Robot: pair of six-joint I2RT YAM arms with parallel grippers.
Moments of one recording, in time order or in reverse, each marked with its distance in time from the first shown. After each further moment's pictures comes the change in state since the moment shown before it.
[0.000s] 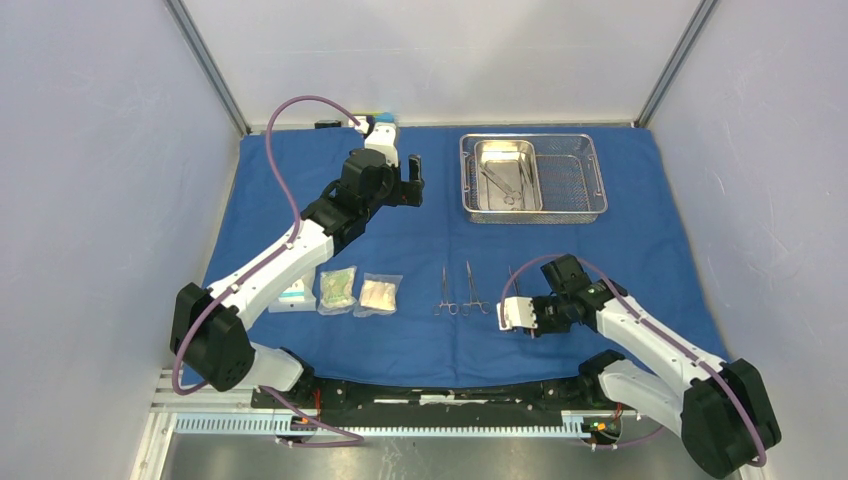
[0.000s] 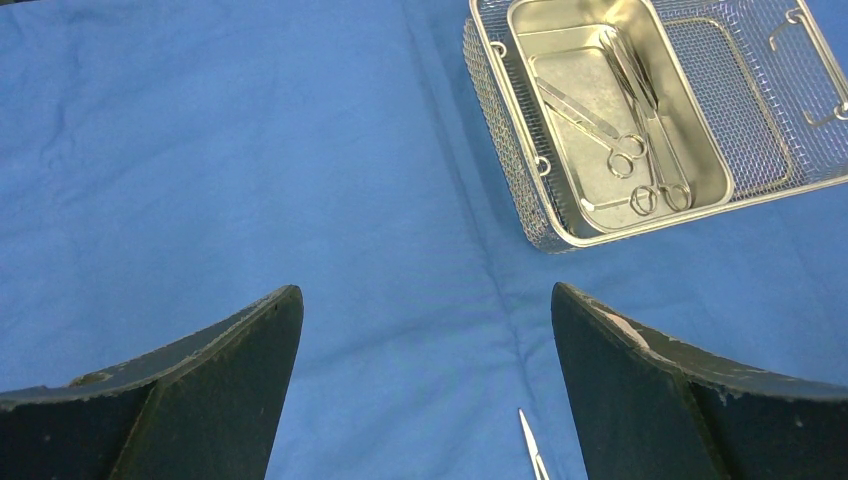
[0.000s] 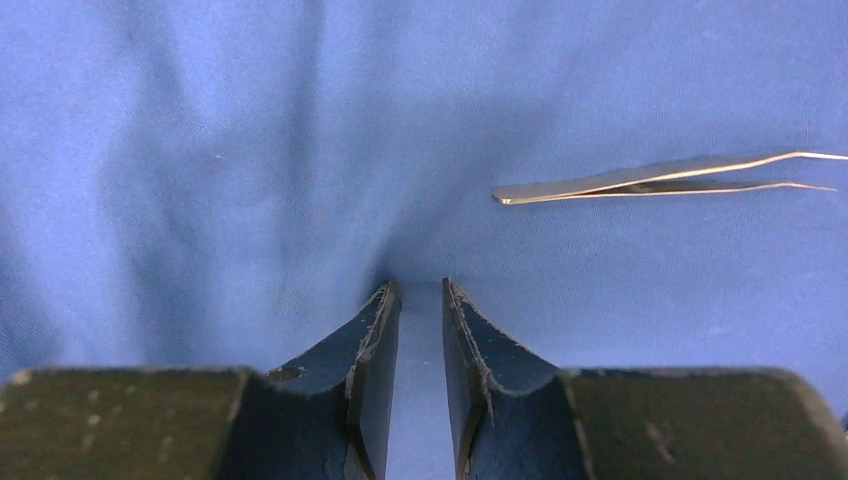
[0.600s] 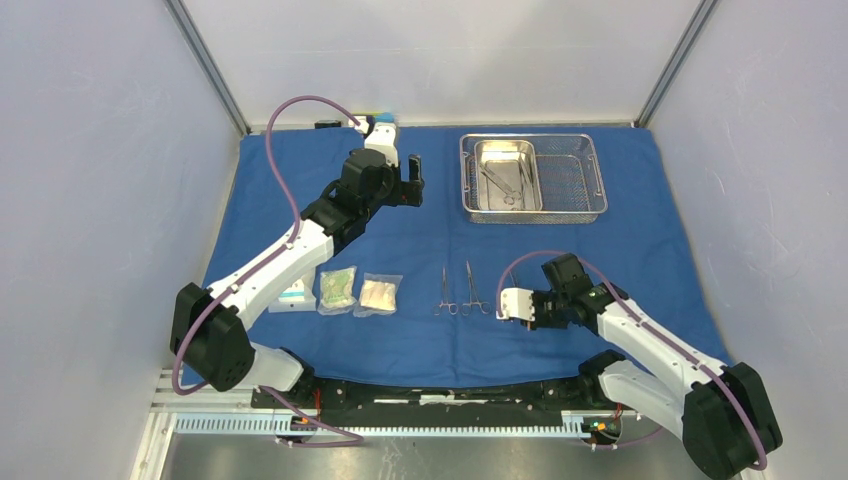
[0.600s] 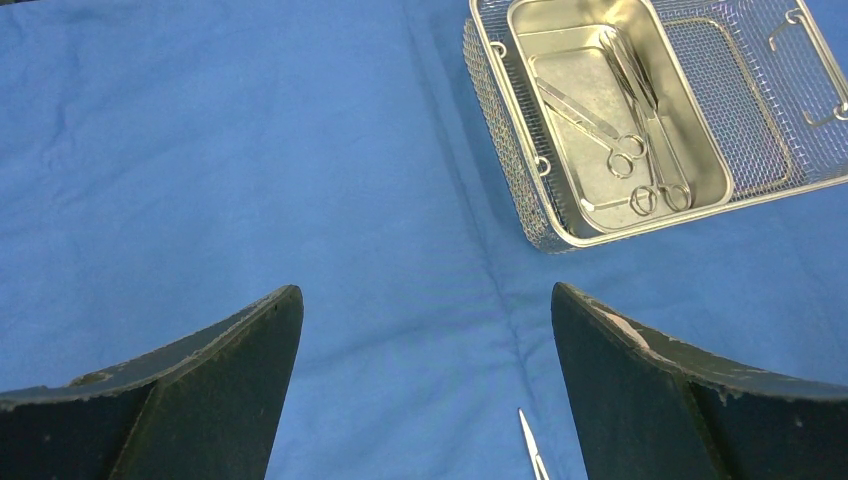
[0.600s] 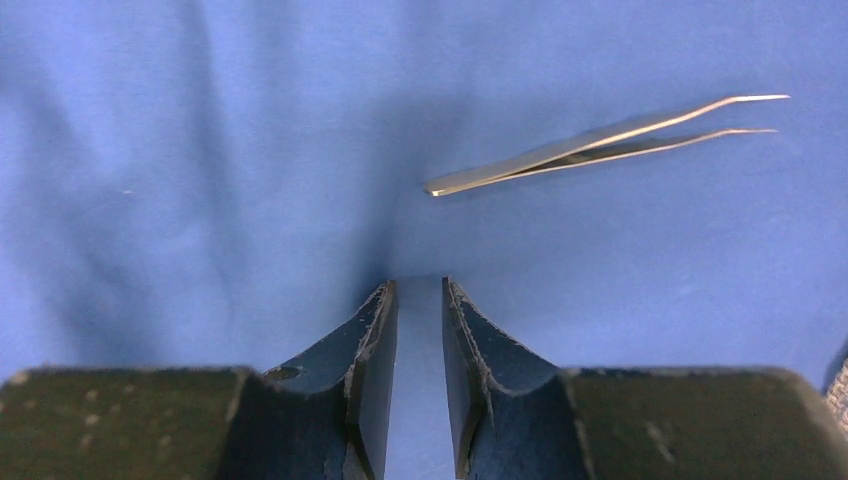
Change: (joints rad) left arm 0.000 0.000 0.000 0.000 0.000 0.000; right arm 0.000 -0.015 -0.024 0.120 0.066 0.121
